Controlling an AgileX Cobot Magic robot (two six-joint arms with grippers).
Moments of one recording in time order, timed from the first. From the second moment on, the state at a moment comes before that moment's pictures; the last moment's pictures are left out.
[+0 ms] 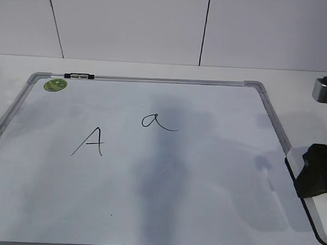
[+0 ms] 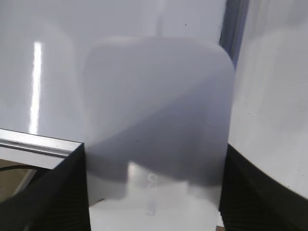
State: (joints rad) left arm 0.19 1.89 -1.27 -0.31 1.02 0.32; right arm 0.24 1.30 -0.86 0.13 1.00 0.03
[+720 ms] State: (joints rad) left arm 0.19 1.98 -1.29 -0.36 1.01 0.36; right arm 0.24 1.30 -0.86 0.13 1.00 0.03
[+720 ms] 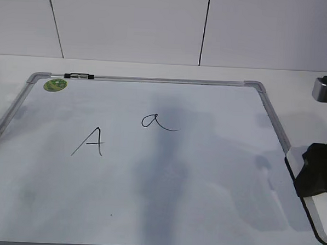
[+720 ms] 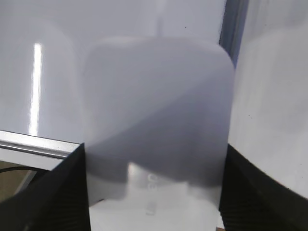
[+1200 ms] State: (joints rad) left arm 0.19 1.98 -1.29 -0.37 1.00 0.36; right arm 0.24 1.30 -0.86 0.13 0.99 0.03
